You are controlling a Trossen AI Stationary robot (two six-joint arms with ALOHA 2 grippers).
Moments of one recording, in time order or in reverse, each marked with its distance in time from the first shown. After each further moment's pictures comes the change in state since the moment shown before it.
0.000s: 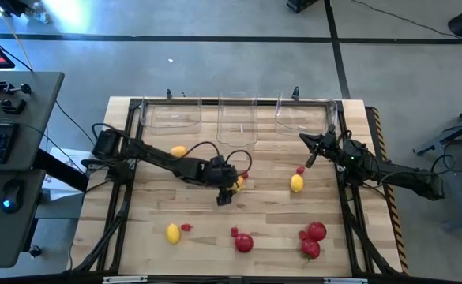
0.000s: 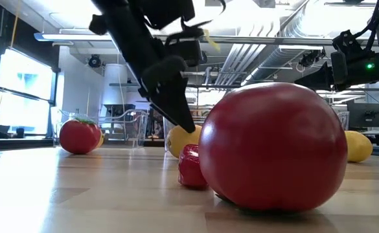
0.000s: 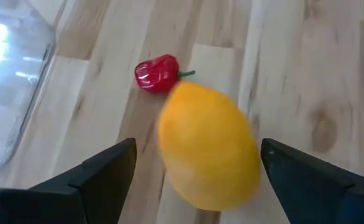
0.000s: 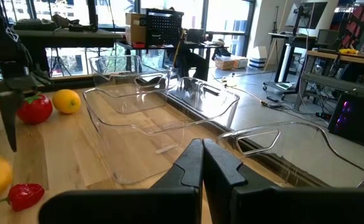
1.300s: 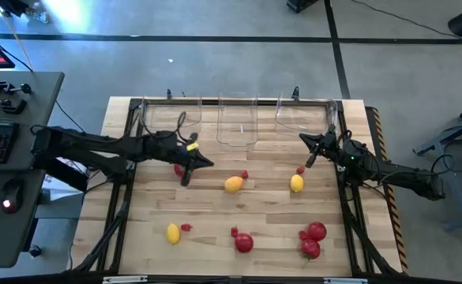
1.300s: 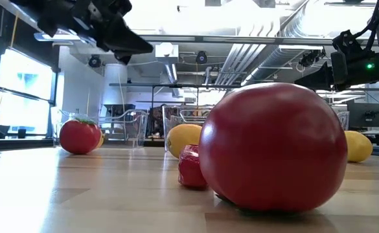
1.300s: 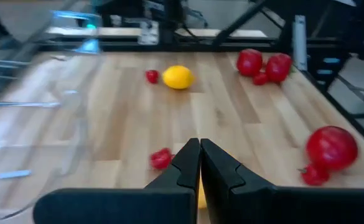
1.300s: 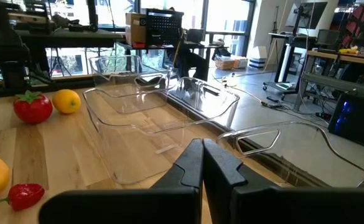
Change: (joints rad) left arm 0.197 -0.712 -0.534 0.445 0.403 0.263; right arm 0.000 0.000 0.000 0.000 0.000 0.000
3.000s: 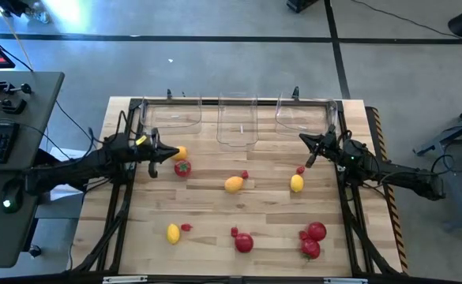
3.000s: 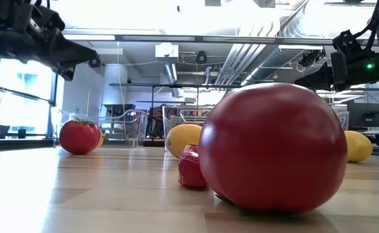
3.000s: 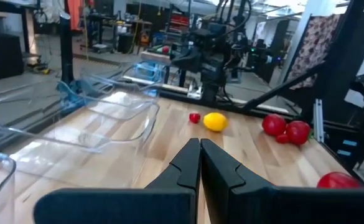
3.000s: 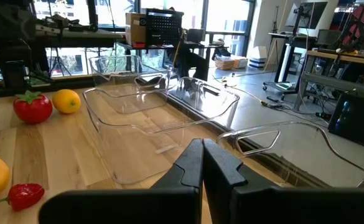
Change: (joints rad) left arm 0.254 -0.921 -0.492 -0.093 0.039 -0.175; right arm 0.000 0.000 0.000 0.000 0.000 0.000
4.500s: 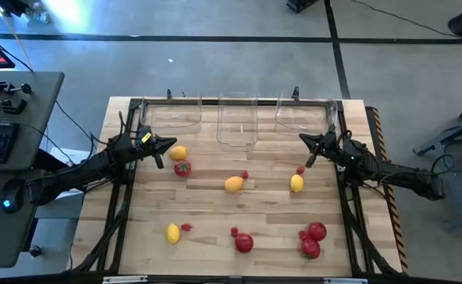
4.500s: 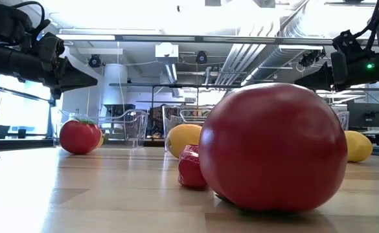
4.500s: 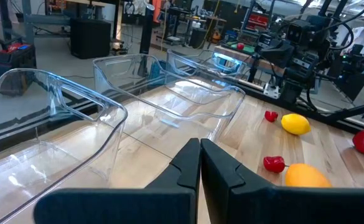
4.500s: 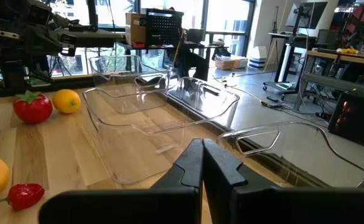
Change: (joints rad) left arm 0.132 -0.086 -0.096 -0.064 -0.187 -0.060; right arm 0.000 0.000 0.000 0.000 0.000 0.000
